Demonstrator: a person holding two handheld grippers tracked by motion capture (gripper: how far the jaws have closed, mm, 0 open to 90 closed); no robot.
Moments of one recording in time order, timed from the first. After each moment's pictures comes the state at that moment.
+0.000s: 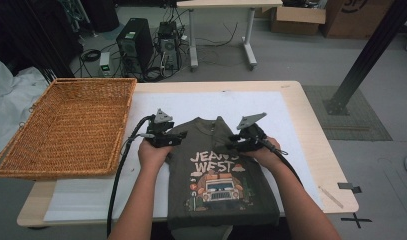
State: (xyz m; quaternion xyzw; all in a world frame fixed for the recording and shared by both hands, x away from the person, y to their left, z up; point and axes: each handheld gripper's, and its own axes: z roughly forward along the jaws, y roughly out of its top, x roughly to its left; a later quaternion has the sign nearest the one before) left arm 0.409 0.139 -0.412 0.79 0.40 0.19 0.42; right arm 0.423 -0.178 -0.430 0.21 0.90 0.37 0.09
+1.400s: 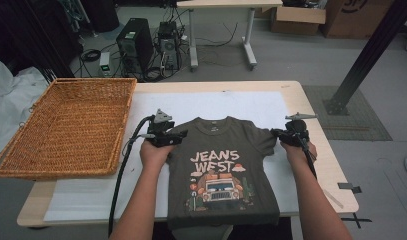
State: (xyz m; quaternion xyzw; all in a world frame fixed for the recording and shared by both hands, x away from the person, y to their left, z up) left arm 0.417 0.137 -0.419 0.78 0.41 0.19 0.43; right arm 0.427 -0.311 -0.439 0.52 0.76 0.35 0.20
